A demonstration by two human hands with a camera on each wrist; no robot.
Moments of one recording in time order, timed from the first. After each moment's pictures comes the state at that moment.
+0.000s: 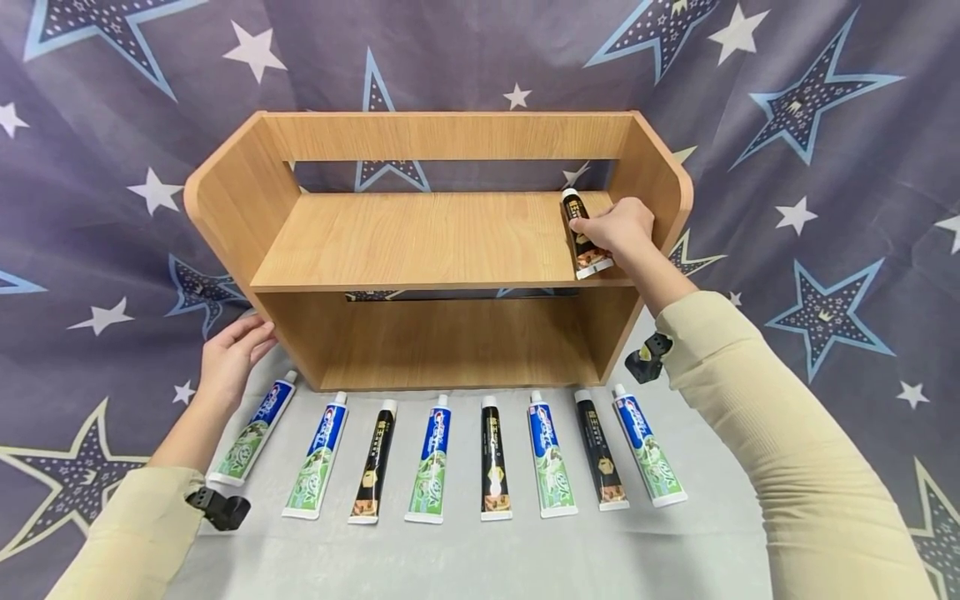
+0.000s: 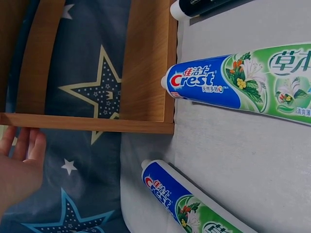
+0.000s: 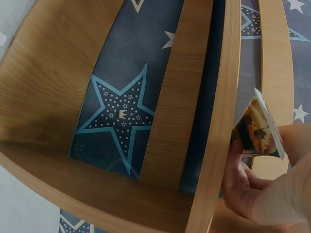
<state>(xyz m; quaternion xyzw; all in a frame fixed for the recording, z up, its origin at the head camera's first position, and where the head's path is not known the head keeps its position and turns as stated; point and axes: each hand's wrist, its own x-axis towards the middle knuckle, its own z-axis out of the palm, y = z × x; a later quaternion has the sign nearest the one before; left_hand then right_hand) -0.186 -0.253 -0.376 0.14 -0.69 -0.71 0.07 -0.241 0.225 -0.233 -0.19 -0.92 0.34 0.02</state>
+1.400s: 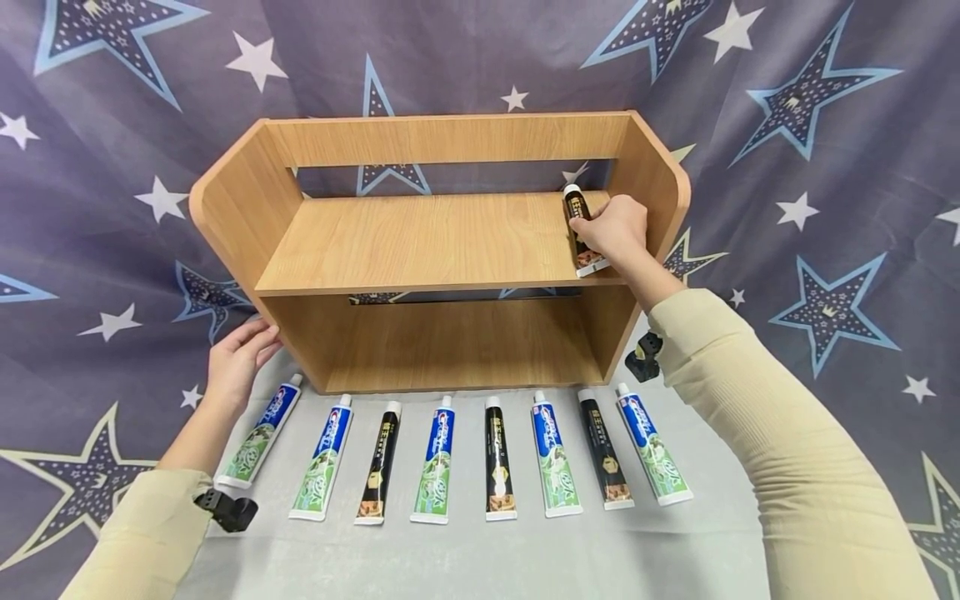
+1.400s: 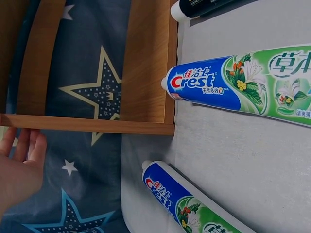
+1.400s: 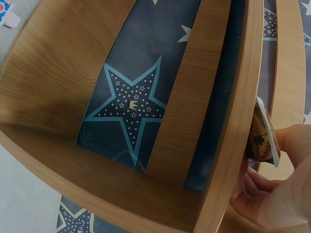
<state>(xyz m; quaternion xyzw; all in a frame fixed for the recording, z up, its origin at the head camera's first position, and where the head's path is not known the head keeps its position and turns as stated) -0.189 -0.252 -0.378 0.15 -0.67 -0.72 0.09 -0.241 0.223 -0.241 -0.13 -0.94 0.29 0.09</state>
